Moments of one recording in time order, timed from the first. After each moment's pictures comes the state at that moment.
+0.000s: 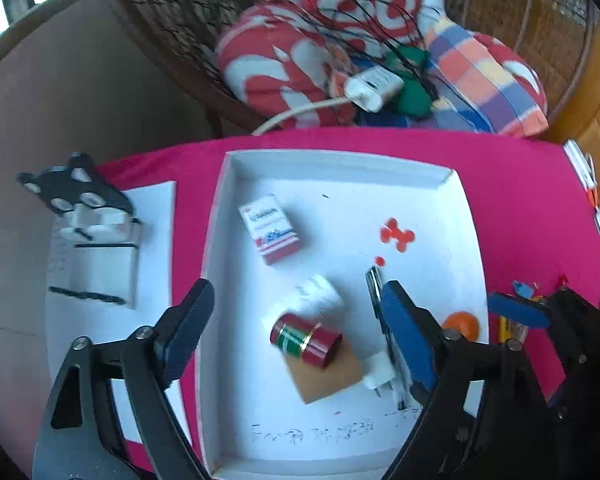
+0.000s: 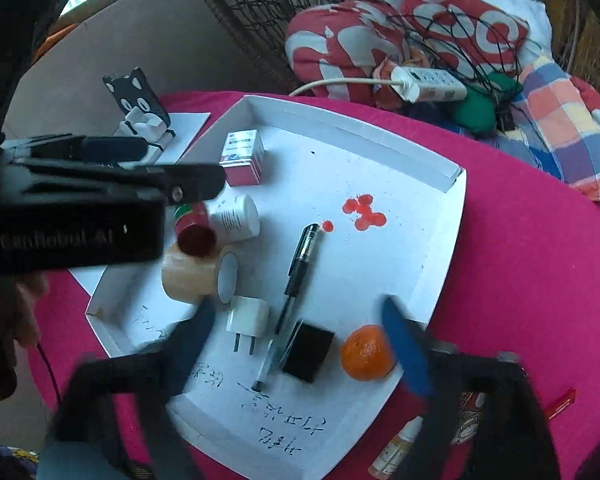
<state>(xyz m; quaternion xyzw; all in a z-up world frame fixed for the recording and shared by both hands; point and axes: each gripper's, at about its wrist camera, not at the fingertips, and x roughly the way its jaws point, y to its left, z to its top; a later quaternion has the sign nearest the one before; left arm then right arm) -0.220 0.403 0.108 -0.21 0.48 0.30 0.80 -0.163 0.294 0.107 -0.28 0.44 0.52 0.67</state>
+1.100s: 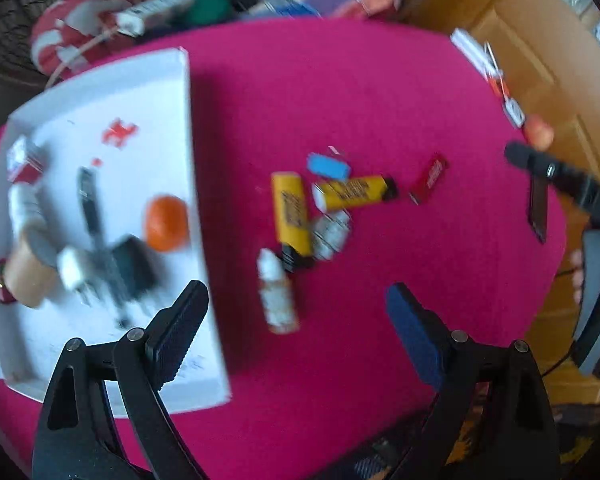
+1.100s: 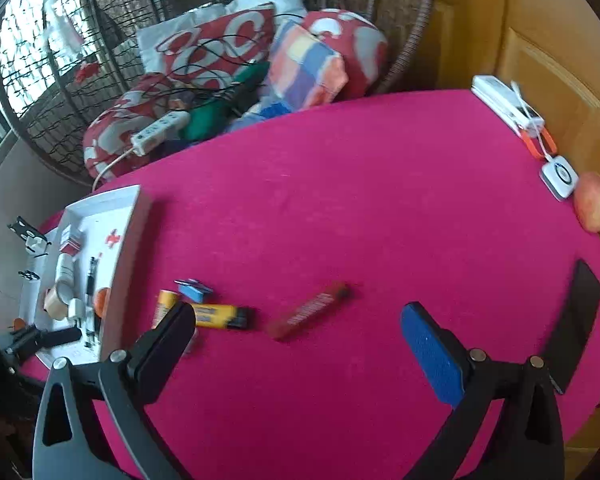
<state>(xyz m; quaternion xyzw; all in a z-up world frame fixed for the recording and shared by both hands) -0.122 0.190 0.064 -0.22 0.56 0.12 0.79 0.024 0.046 0.136 -0.11 0.48 0.34 0.80</state>
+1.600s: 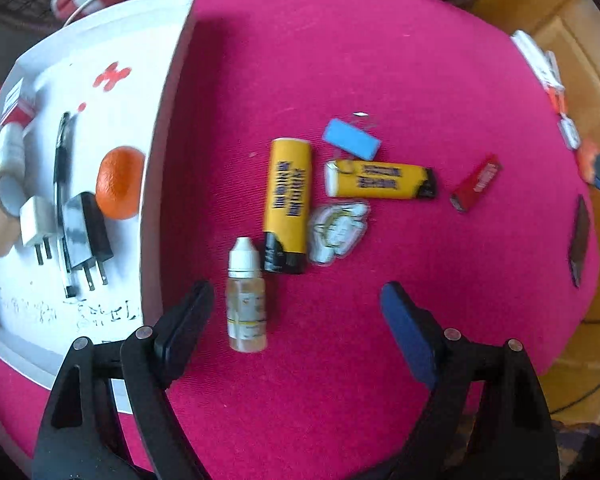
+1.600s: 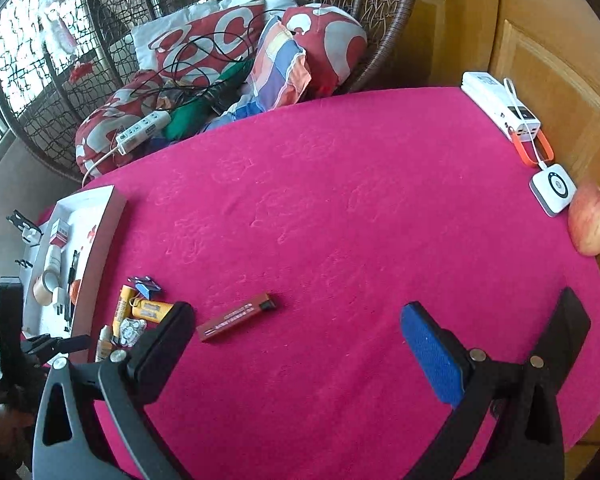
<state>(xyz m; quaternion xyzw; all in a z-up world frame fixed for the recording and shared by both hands) -0.090 0.180 0.015 -0.26 0.59 0.21 0.74 0.073 0.012 0.130 -0.13 0.48 0.37 0.79</state>
